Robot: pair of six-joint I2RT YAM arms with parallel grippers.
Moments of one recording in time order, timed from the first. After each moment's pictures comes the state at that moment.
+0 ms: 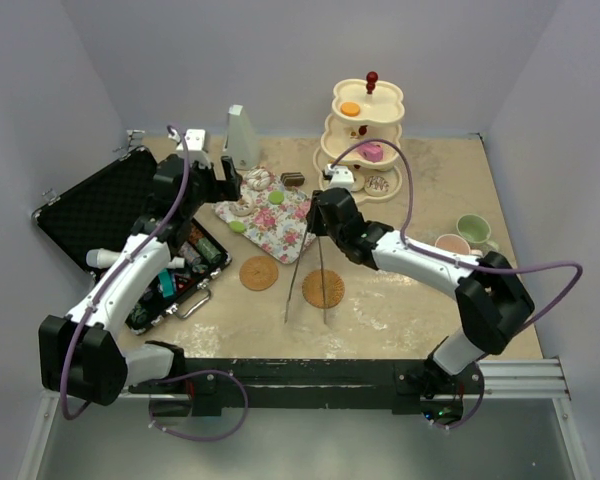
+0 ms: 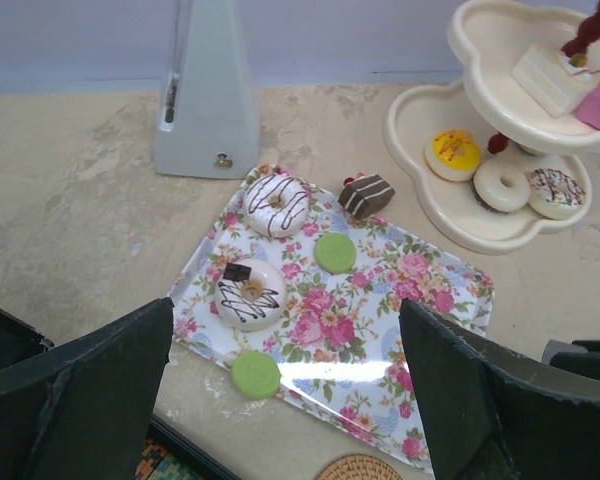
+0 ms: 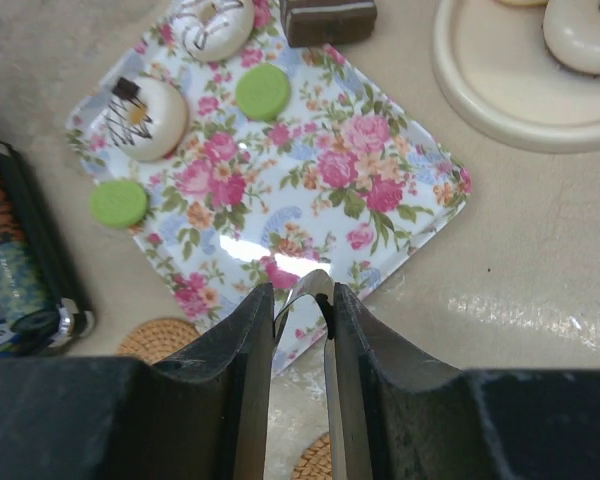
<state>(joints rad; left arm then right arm) -0.24 1.24 0.98 -0.02 -0.02 -0.19 0.76 1.61 1.05 0.00 0.37 0.53</state>
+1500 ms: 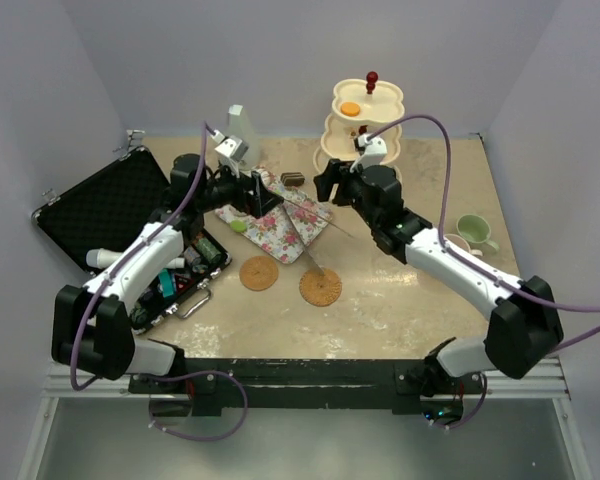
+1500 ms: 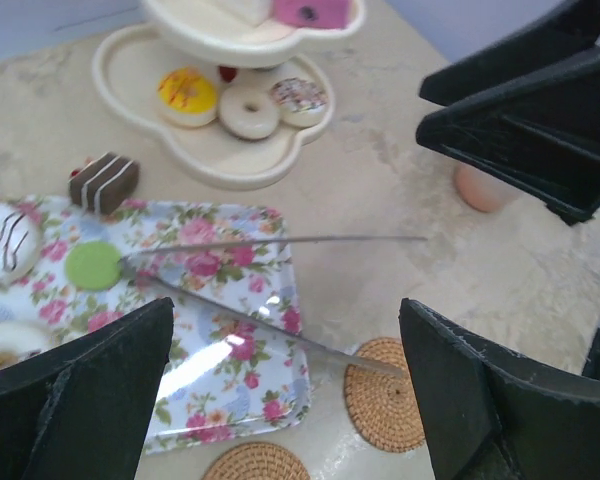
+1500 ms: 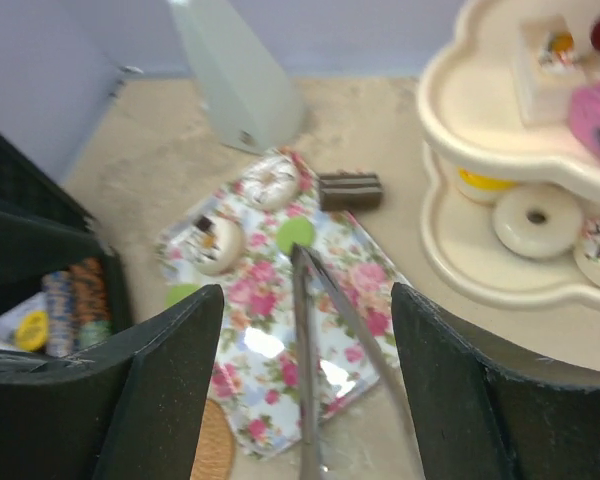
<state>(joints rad) -0.28 1.37 1.00 0.11 0.64 -0.19 0.62 1.38 1.06 0.16 0.18 0.38</state>
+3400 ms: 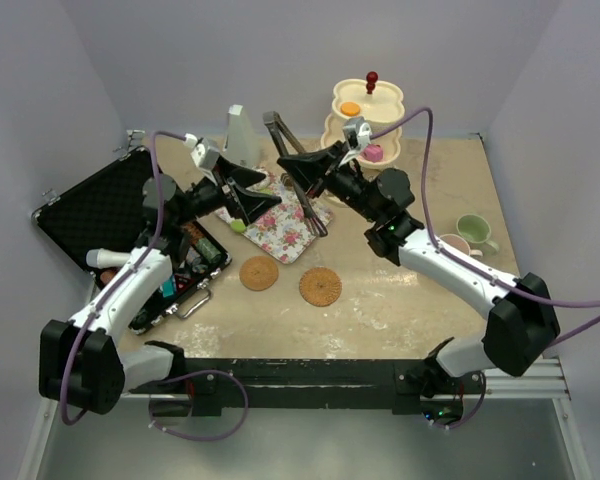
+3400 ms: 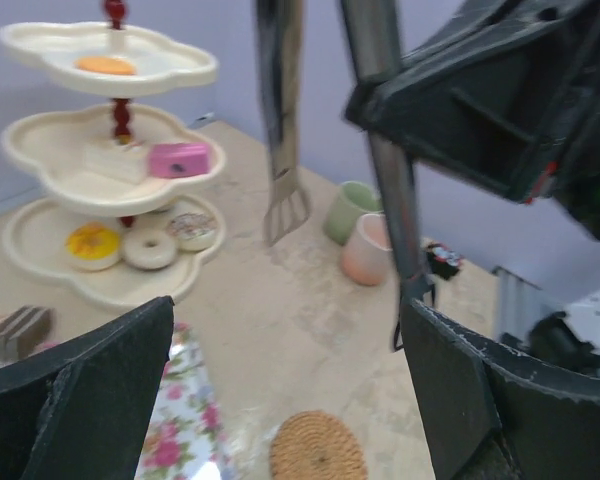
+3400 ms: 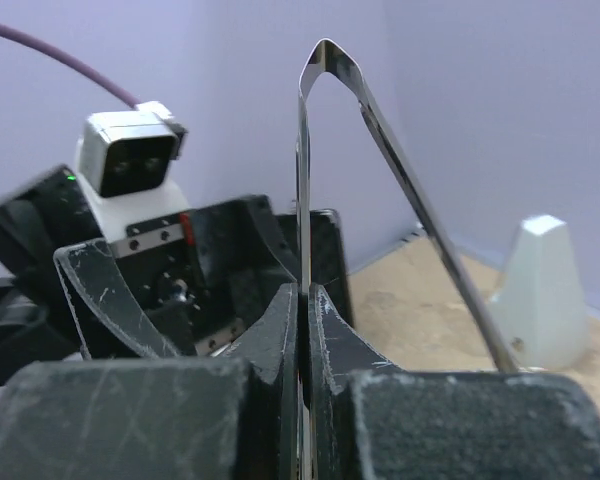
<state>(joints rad) -0.23 1.18 0.87 0.47 0.77 -0.41 0.67 1.40 1.11 0.64 -0.27 0.39</state>
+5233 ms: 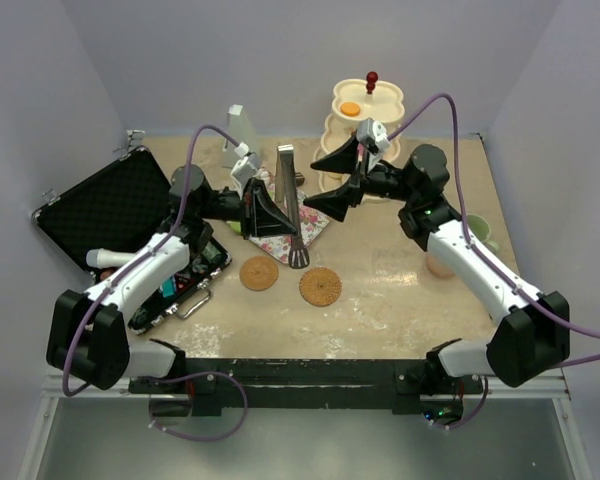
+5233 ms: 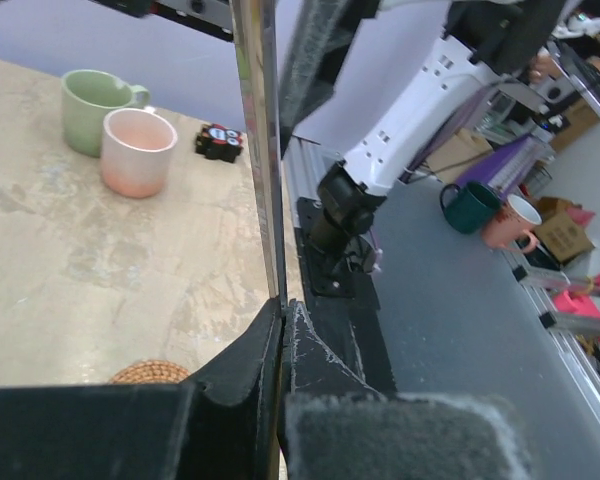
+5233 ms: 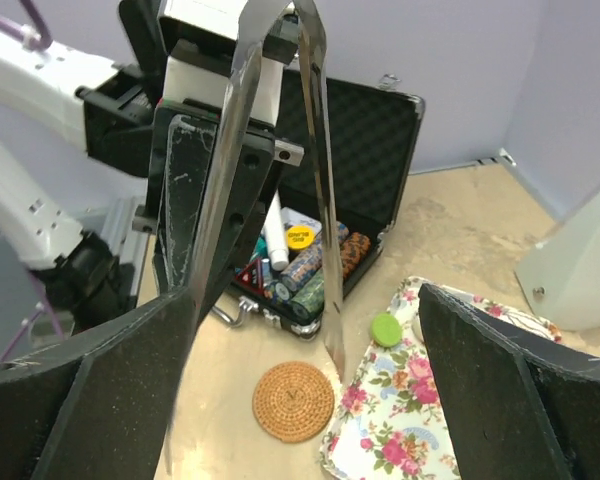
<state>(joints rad) -0.37 1.34 0.92 0.58 1.28 -0.57 0.42 1.35 1.13 0.43 -0.94 0.23</state>
